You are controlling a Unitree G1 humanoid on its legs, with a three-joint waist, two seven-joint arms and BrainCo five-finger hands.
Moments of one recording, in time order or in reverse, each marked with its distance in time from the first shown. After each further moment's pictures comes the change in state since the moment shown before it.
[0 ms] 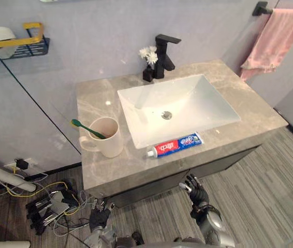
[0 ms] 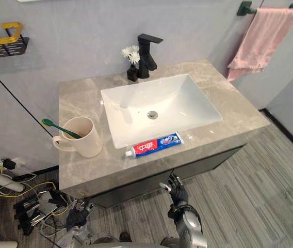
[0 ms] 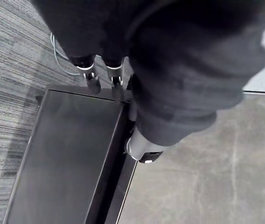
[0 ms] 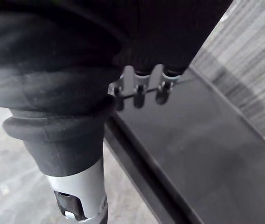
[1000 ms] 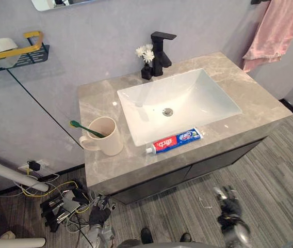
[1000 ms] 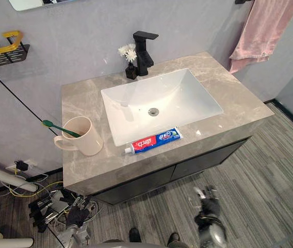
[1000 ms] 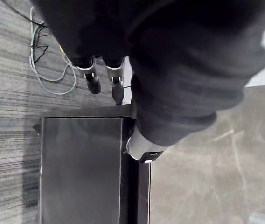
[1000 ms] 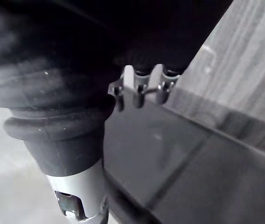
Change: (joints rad) left arm -0.047 0.120 -0.023 0.061 0.175 0.027 -0.060; right arm 0.130 0.043 -0.494 -0.158 0.098 0.016 -0.067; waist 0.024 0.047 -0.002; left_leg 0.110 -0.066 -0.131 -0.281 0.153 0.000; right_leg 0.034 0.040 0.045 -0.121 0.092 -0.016
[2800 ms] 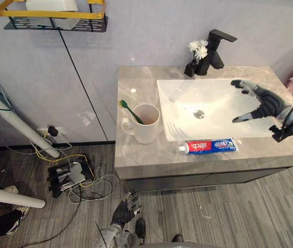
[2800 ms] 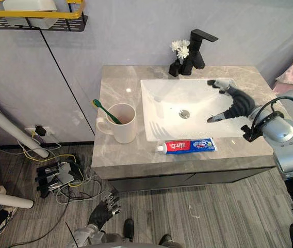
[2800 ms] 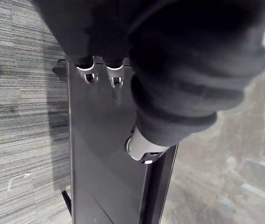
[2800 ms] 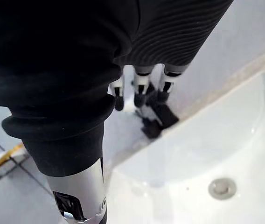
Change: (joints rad) left arm 0.011 -0.022 -0.141 0.000 0.112 -0.018 -0.283; right arm -0.602 -1.046 0.497 -0.210 -0.371 -0.044 0.393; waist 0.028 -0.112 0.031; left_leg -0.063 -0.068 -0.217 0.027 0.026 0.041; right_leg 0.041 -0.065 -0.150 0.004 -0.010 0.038
